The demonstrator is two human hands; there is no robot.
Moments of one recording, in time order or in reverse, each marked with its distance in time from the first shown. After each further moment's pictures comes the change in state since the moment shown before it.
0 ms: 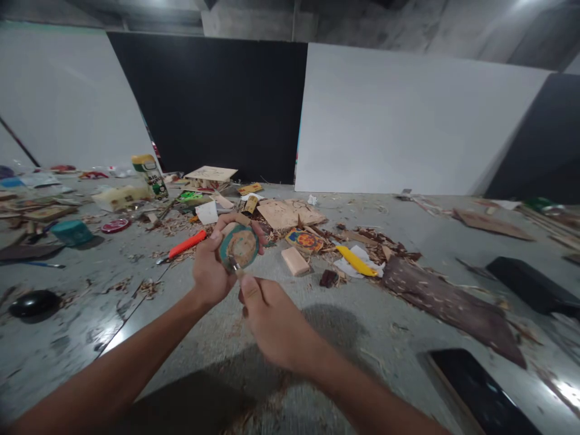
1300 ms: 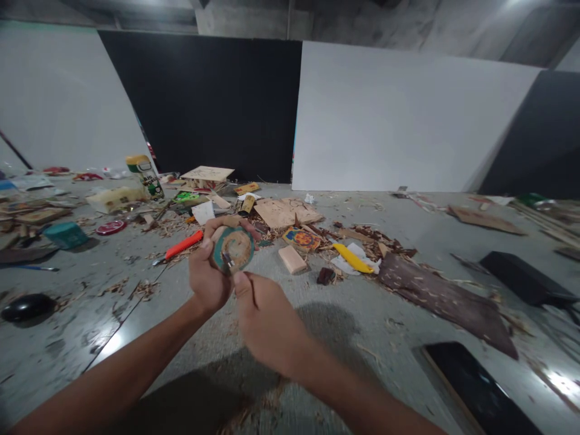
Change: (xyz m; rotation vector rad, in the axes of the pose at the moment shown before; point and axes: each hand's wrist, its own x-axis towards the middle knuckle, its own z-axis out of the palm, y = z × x) left_hand -0.008 -0.008 0.006 -0.060 0.130 0.108; right_hand 0.001 -0.002 0.003 0.006 0.075 -0.071
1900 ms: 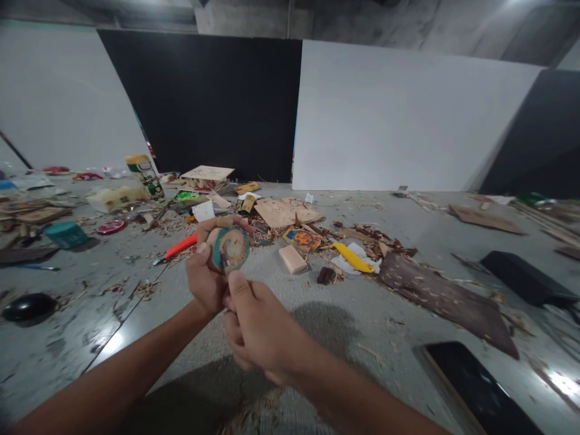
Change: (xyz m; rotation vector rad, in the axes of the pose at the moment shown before) left_hand -0.003 0.002 0.003 0.122 0.026 0.165; right_hand -0.004 -0.003 0.010 0.182 -0.181 0.191
